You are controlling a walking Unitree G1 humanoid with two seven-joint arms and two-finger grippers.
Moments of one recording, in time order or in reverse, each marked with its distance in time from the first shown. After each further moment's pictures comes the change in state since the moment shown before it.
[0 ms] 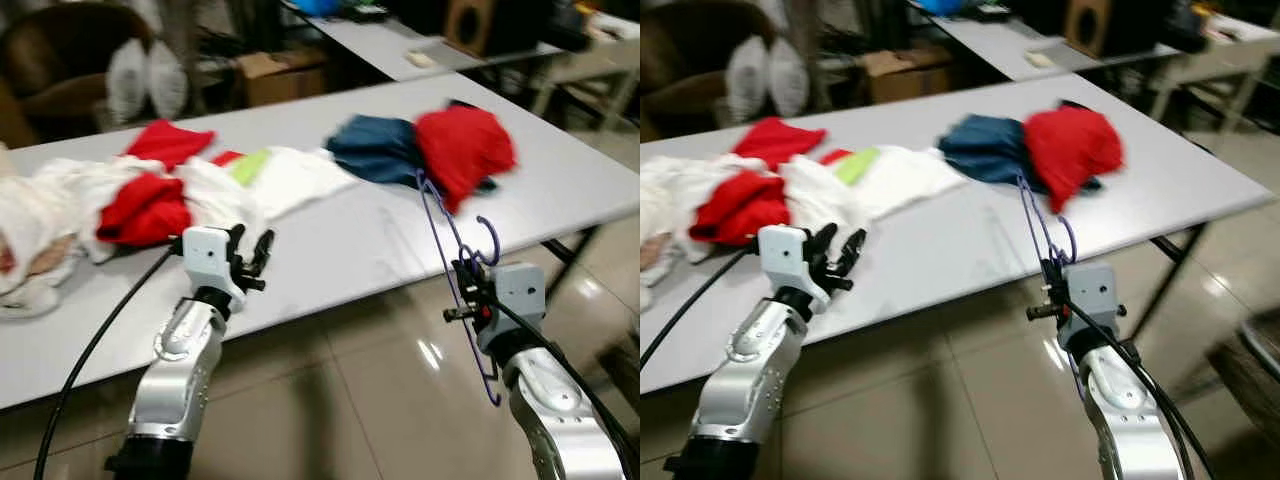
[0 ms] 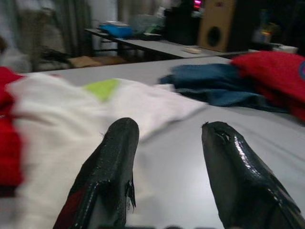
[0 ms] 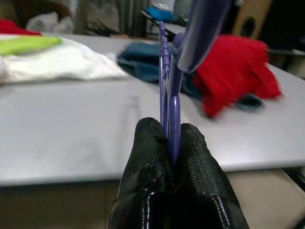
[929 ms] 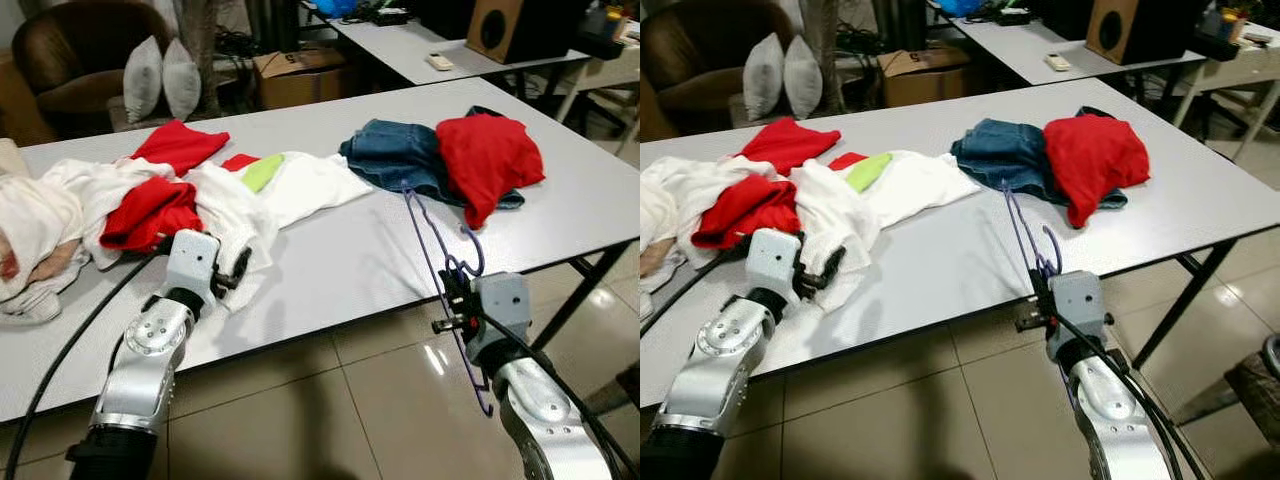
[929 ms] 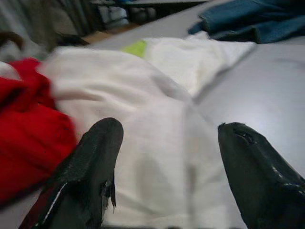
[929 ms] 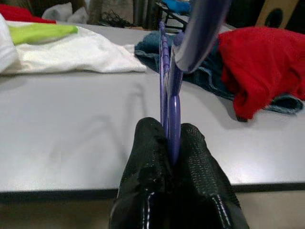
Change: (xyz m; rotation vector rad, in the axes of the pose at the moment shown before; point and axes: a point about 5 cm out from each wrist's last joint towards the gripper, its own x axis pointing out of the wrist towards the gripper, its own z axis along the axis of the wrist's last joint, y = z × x) left arm -0.004 0.032 -0.014 0.240 0.174 -0.010; right arm -0.008 0.008 -0.009 -0.012 0.036 0.023
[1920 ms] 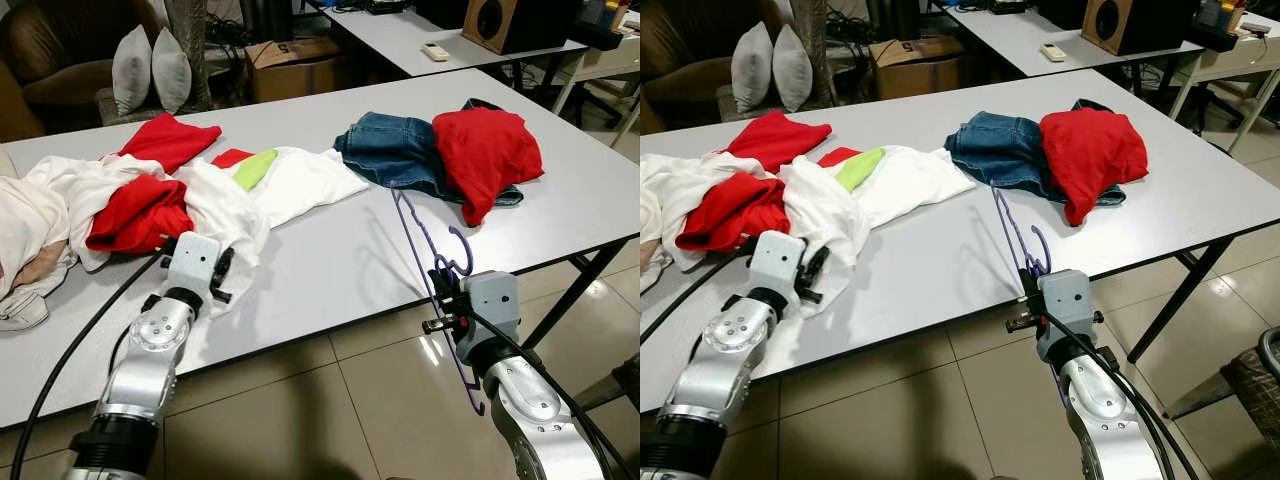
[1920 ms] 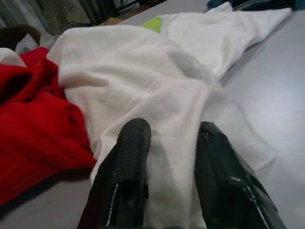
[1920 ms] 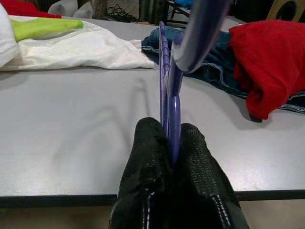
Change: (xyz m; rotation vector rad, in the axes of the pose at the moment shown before) left arm 0.007 0.008 -0.007 0.090 0.043 0.082; right arm 0.004 0.010 0.002 0.006 -0.006 0.033
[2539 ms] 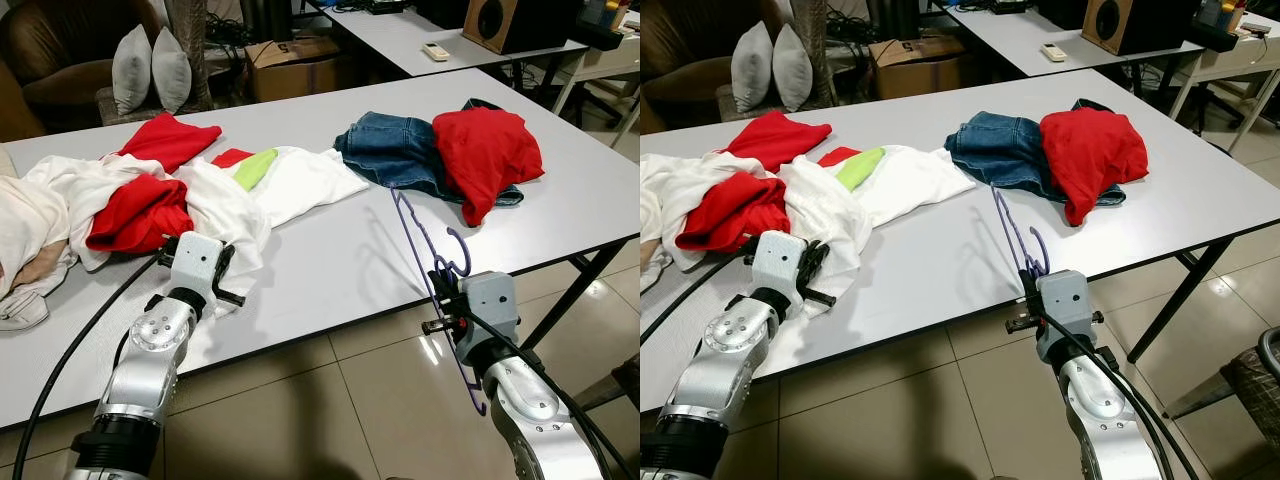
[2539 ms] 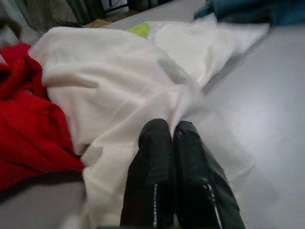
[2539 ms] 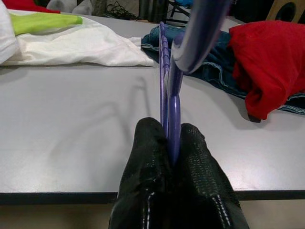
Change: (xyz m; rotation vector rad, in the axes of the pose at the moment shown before) left arm 0.001 -0.004 0.005 -0.141 -0.044 -0.065; right arm 0.001 0.000 -0.001 -0.020 0.005 -0.004
